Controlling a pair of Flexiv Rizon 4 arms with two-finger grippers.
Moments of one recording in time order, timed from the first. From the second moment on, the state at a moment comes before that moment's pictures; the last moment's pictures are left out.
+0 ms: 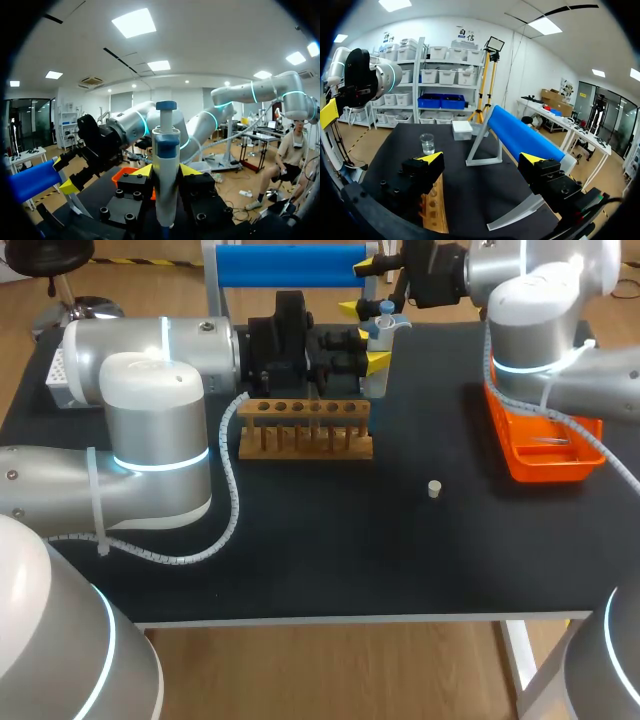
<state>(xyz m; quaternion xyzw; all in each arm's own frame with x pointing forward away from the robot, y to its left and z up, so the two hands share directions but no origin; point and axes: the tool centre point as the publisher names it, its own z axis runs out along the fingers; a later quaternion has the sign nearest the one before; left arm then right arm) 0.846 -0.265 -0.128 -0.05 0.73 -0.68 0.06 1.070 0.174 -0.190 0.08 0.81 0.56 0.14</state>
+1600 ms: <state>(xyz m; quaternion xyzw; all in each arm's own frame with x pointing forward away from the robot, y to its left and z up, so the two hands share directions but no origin) 0.939 -0.074 -0.137 -0.28 0.75 -0.56 0.23 1.070 0.174 -0.190 0.08 0.81 0.56 0.14</state>
